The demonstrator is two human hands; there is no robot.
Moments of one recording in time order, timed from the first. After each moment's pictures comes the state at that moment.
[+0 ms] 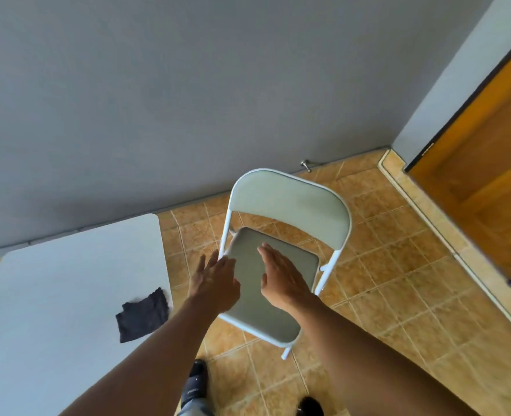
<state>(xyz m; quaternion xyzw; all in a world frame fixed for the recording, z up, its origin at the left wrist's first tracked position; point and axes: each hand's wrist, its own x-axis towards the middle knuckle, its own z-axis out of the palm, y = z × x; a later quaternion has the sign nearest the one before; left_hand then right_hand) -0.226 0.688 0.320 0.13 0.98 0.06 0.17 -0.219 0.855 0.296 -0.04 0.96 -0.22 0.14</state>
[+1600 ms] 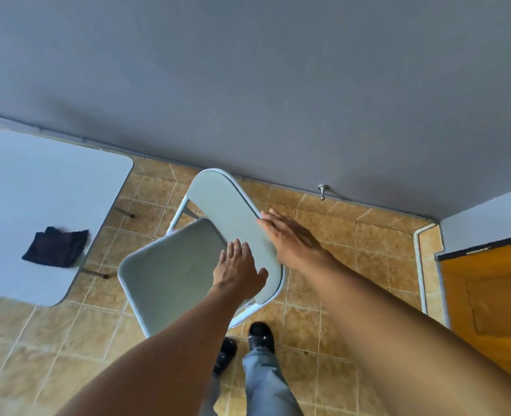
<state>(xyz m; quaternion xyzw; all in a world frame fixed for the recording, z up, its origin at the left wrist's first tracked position) -0.388 1.018 0.283 -0.18 0.93 0.24 0.23 -0.489 1.123 0.321 -0.42 0.89 -0.03 0.17</state>
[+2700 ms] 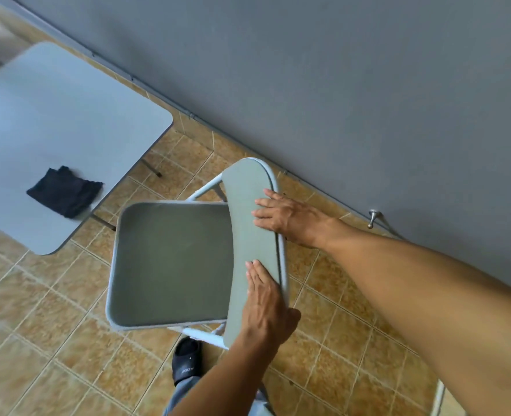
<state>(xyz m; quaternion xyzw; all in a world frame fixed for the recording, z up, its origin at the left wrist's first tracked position) -0.438 1.037 0.209 -0.41 0.76 0.48 0.17 -0.623 0.995 0.214 -0.78 0.61 0.10 0.08</state>
